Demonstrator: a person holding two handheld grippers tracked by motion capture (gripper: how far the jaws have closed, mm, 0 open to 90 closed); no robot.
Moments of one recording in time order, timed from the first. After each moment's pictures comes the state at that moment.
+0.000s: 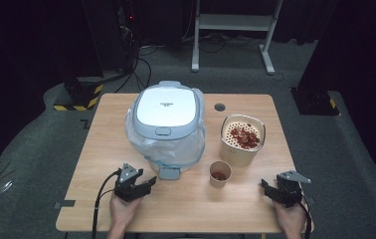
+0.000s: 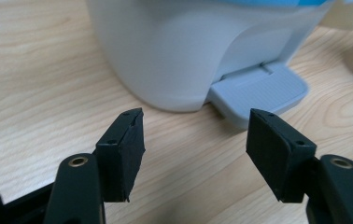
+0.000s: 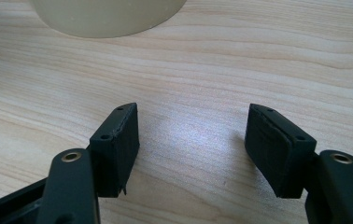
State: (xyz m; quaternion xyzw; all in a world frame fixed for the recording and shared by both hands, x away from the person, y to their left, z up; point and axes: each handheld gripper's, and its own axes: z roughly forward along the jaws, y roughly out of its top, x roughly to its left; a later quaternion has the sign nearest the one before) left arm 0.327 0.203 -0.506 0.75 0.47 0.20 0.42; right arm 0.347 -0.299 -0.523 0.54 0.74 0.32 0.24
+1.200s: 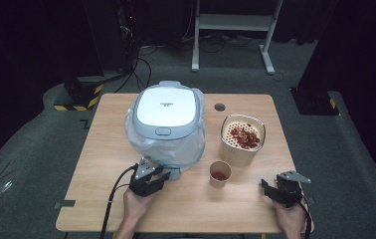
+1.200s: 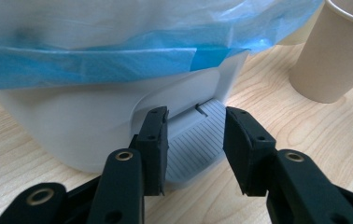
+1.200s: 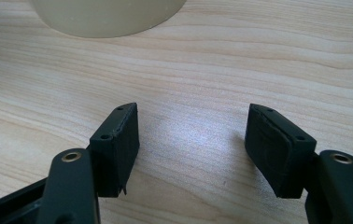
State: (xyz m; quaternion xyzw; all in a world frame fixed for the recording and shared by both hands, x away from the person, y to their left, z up) left arm 0.343 0.163 -0.502 0.77 0.41 0.19 0.45; right arm 0.347 -0.299 -0.523 0.54 0.74 0.32 0.24
